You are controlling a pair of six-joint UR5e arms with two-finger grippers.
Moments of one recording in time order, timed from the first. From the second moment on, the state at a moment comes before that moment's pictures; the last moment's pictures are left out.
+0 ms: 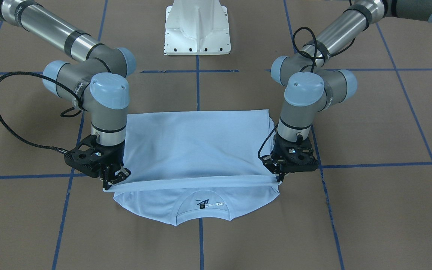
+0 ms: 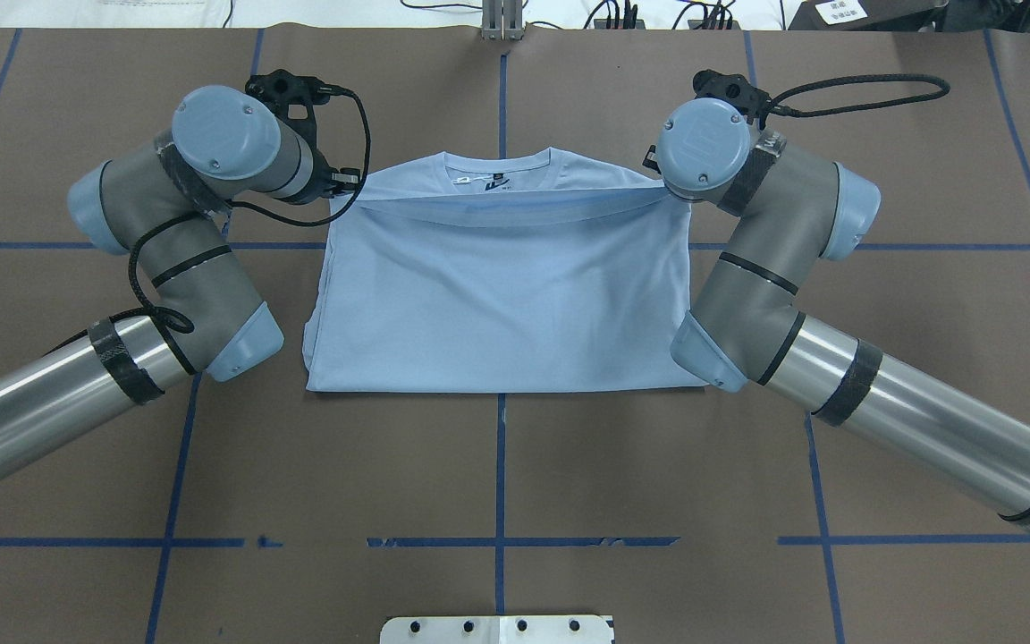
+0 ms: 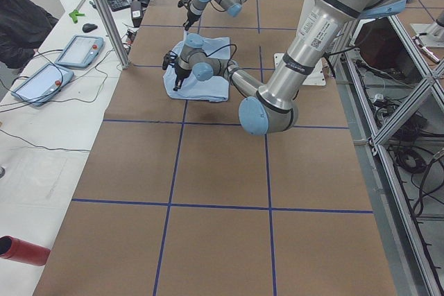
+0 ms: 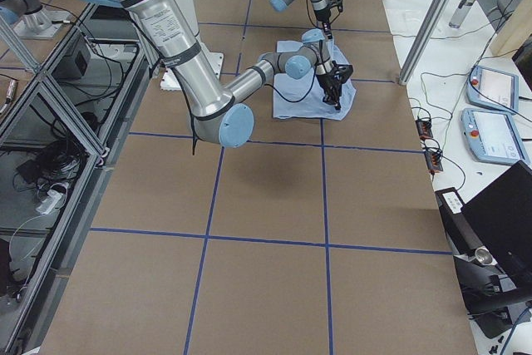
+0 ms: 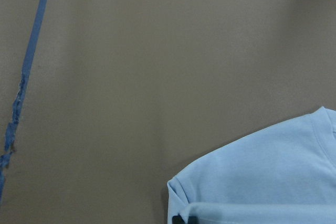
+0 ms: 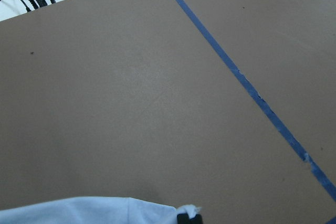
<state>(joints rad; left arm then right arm) -0.75 -2.21 -1.38 -1.99 -1.71 -1.05 0.71 -0.92 1.44 -1.43 1.51 1.53</state>
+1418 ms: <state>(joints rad) -0.73 -2.02 -1.64 -2.06 -1.75 -0.98 0.84 -0.99 1.52 -1.38 1.78 1.08</state>
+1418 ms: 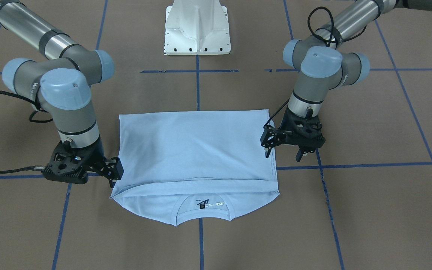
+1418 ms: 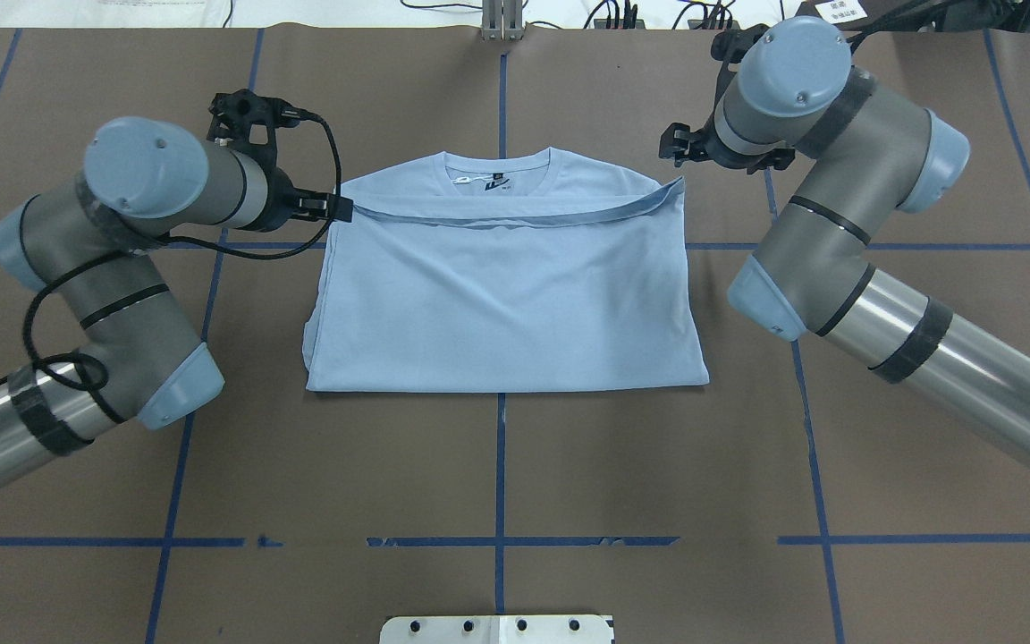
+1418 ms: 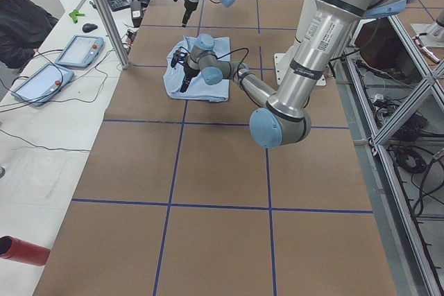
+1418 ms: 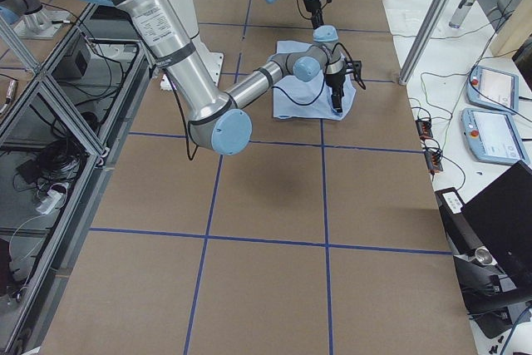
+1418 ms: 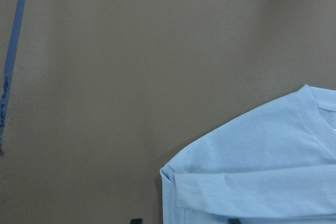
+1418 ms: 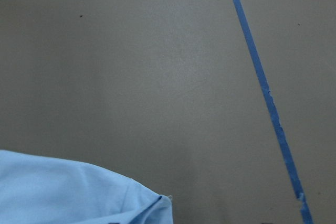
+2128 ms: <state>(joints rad) -0.52 -1.79 -1.85 -2.08 -1.69 -1.20 0.86 -1.03 1.57 -1.36 1.83 1.03</state>
